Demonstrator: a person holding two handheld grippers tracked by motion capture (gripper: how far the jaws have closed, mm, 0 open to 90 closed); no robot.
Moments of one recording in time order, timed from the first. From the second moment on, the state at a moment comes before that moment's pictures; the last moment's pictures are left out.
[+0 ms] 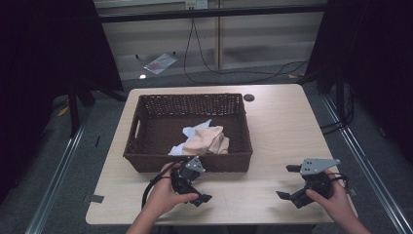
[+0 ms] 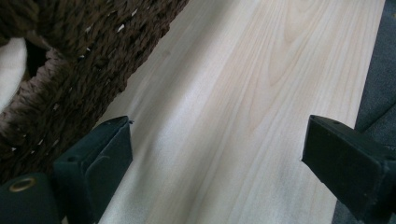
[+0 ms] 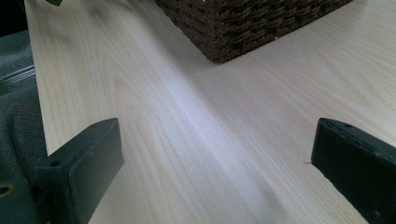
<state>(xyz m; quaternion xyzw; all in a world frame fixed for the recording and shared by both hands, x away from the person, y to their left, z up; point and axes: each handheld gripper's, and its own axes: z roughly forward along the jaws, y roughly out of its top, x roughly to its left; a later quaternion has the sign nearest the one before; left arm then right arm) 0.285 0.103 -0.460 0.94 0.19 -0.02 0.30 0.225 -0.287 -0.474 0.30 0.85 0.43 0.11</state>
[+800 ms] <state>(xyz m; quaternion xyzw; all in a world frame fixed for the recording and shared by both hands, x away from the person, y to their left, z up) 0.290 0.102 -0.440 0.93 0.19 -0.06 0.30 0.226 -0.287 -0.474 0.30 0.85 0.43 0.11</state>
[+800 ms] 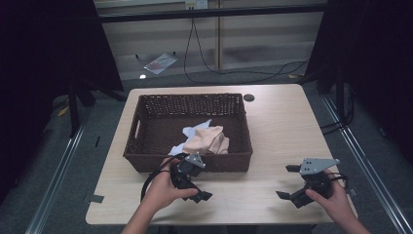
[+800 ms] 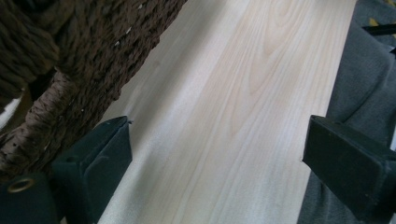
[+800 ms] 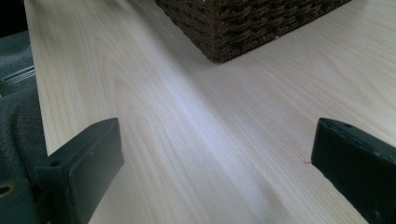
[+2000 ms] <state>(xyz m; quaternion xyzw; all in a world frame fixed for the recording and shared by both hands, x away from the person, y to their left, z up) 0.318 0.093 -0.366 0.94 0.18 -0.08 0.27 0.226 -0.287 -0.474 0.30 0.85 0.43 0.10</state>
